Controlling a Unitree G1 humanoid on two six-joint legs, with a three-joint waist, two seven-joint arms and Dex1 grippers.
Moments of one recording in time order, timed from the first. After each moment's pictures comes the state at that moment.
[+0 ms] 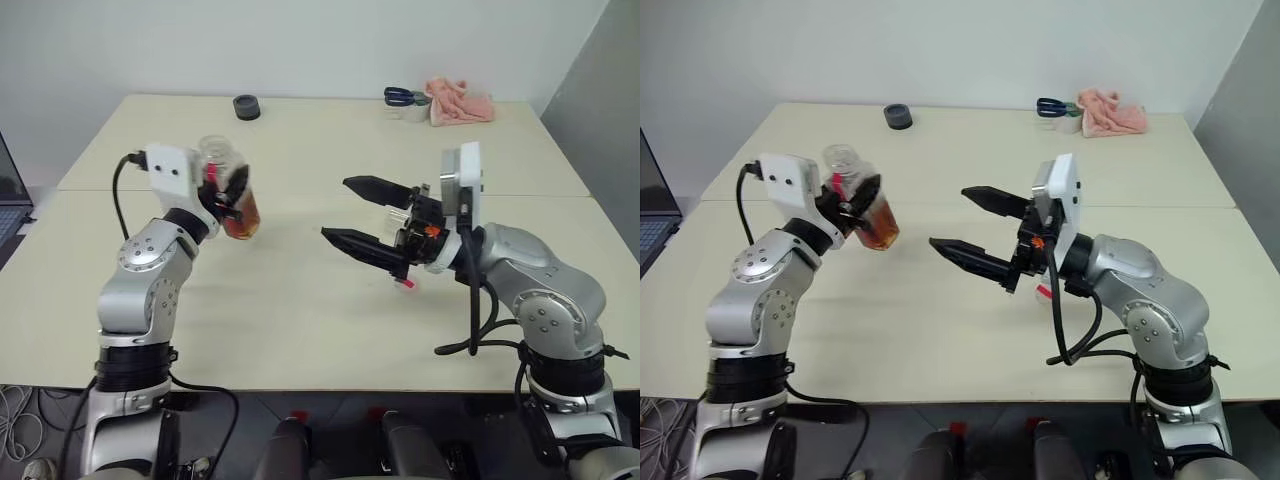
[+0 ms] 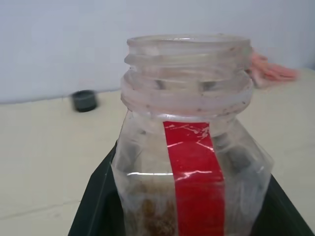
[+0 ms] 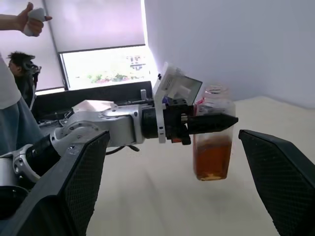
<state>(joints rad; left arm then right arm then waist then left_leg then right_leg) -0.51 0.44 0.23 -0.02 -0.36 0.40 -0.18 -0.58 -0.38 0.07 -0.46 0.76 0.72 0.65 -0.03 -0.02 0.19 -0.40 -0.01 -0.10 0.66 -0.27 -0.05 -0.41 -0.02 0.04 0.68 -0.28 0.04</state>
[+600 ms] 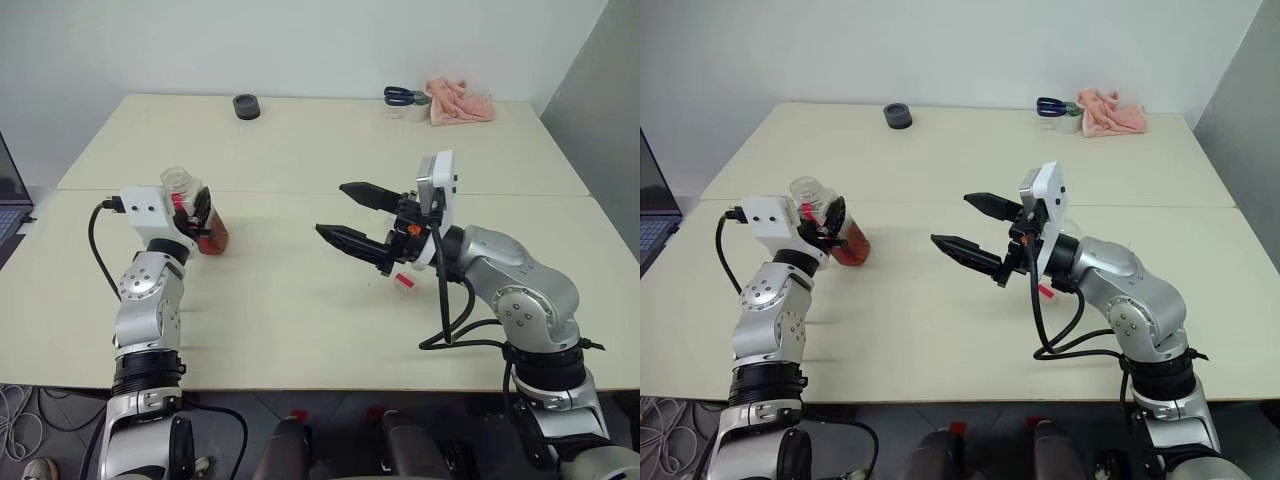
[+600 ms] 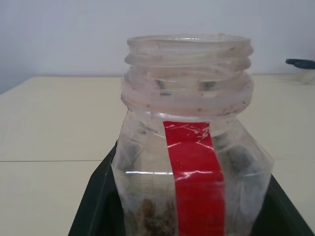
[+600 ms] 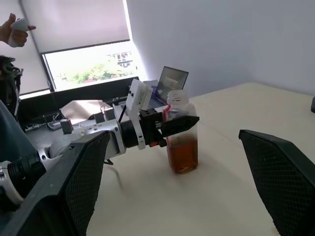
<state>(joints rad) -0.46 0.41 0.30 0.30 -0.27 0.04 -0.28 -0.58 -0.32 0.08 -0.41 0.70 0.70 0.61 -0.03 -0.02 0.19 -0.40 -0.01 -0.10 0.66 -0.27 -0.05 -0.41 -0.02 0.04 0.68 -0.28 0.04</state>
